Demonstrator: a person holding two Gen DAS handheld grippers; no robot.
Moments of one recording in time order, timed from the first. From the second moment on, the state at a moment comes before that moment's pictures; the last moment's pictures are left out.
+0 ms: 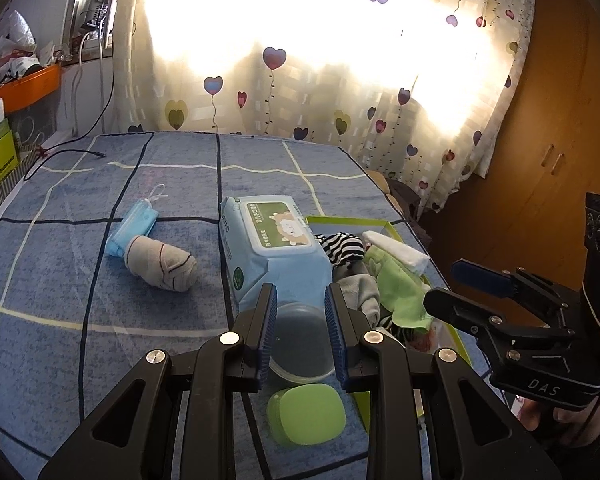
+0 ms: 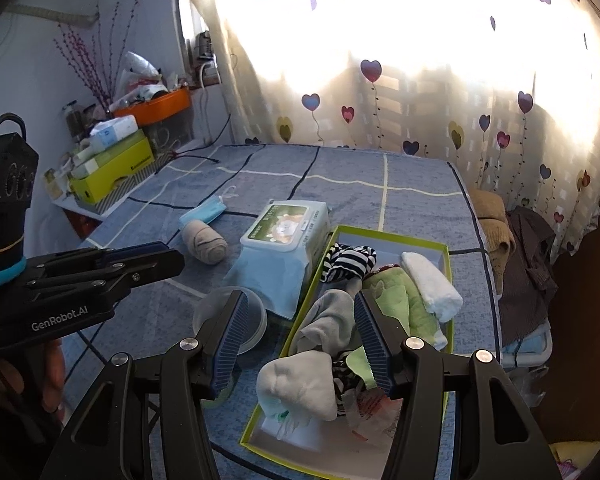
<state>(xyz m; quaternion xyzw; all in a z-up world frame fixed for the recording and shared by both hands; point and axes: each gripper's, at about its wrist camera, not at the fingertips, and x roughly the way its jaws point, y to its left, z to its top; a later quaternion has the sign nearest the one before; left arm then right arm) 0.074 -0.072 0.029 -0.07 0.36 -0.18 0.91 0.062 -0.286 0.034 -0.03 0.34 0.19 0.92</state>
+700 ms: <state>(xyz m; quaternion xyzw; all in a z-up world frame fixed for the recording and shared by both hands) 0.075 -0.019 0.019 -0.10 0.36 -0.14 0.92 0.068 -0.253 0.036 -0.04 0.35 0.21 0.91</state>
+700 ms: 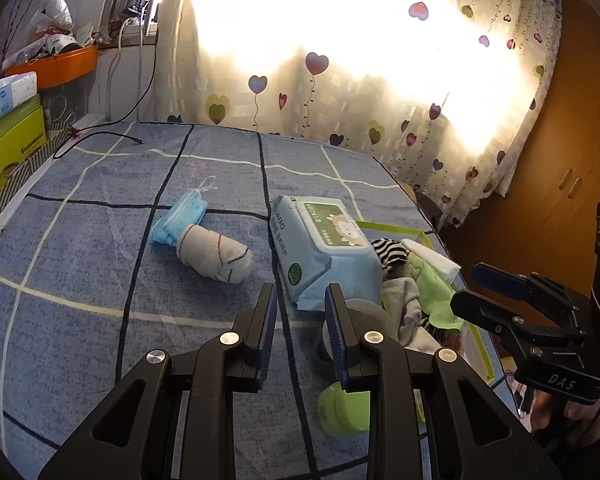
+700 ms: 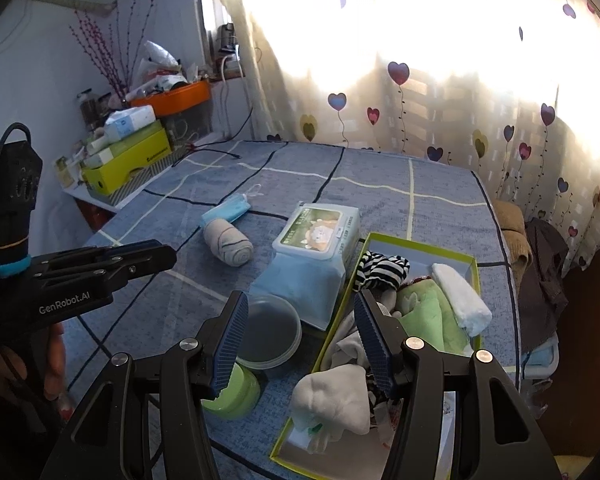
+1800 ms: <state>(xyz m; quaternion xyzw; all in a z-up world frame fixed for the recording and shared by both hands) 0.111 0.072 -0.009 -0.12 0.38 -0.06 0.92 0.188 -0.090 -0.004 -0.22 0.42 0.36 0.80</state>
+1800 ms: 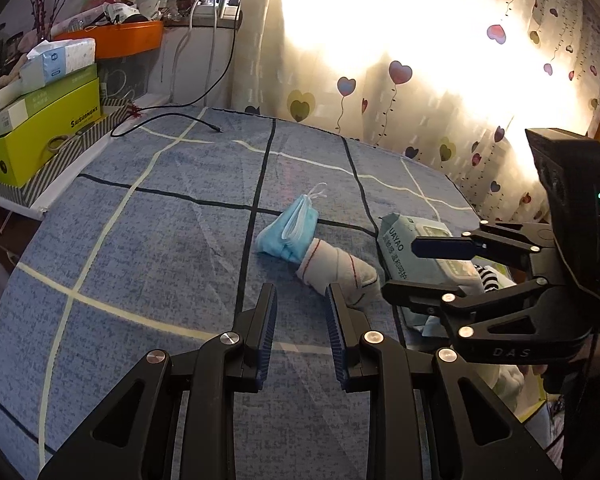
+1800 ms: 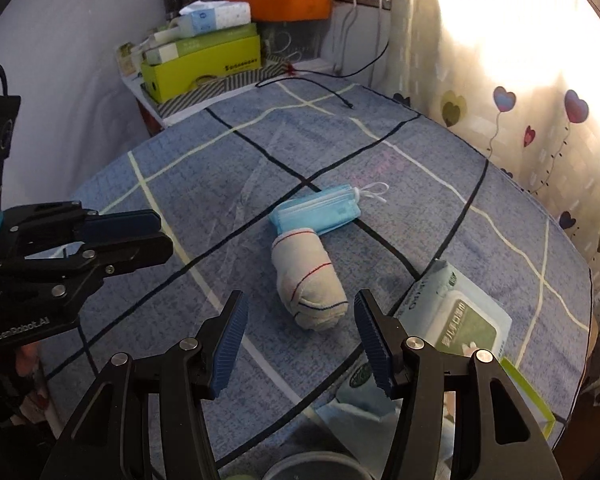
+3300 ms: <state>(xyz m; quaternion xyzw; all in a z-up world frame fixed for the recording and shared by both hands) 0.236 0.055 -0.066 -0.04 0.43 -0.11 0.90 0.209 -0.131 0.033 -0.13 0.39 0.34 0.84</state>
